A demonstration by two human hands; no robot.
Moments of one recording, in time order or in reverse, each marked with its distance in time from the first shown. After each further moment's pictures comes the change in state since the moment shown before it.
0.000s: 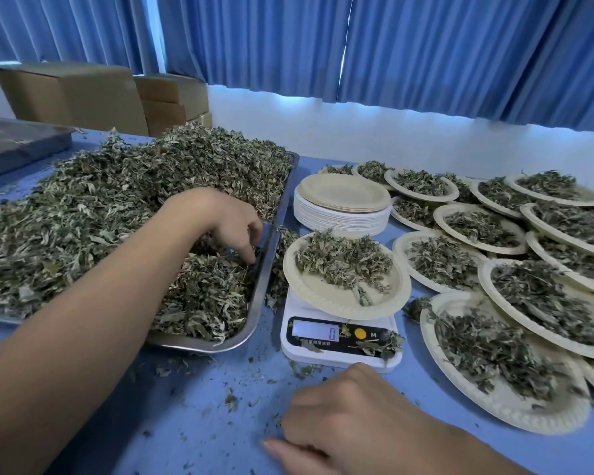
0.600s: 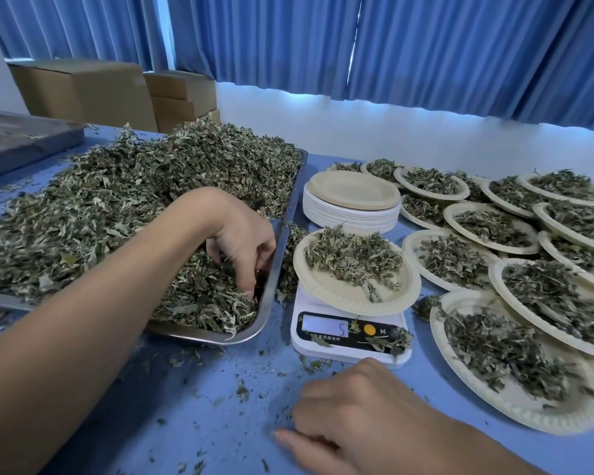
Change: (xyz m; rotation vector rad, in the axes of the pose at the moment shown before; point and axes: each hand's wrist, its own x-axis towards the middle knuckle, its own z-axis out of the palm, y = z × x) left_hand -0.016 0.007 0.009 -0.108 -0.199 0.074; right_hand 0.002 -0.003 -0.003 -0.001 -0.015 0.022
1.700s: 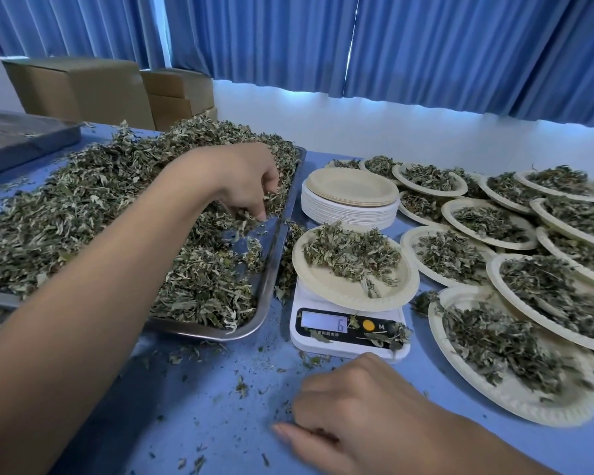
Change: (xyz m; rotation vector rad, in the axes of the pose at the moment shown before) left_hand -0.025 0.008 -0.030 -0.191 0.609 -0.020; right_hand 0.000 0.000 0.001 0.040 -0.008 0.025
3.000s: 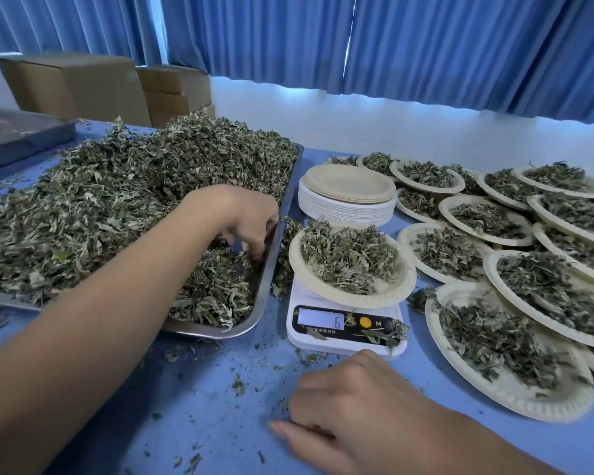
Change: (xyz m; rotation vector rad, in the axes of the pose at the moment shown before) left_hand 0.032 -0.017 0.049 0.159 -0.337 -0.011; right_hand -0.001 -0.003 -0.002 -0.039 0.008 0.011
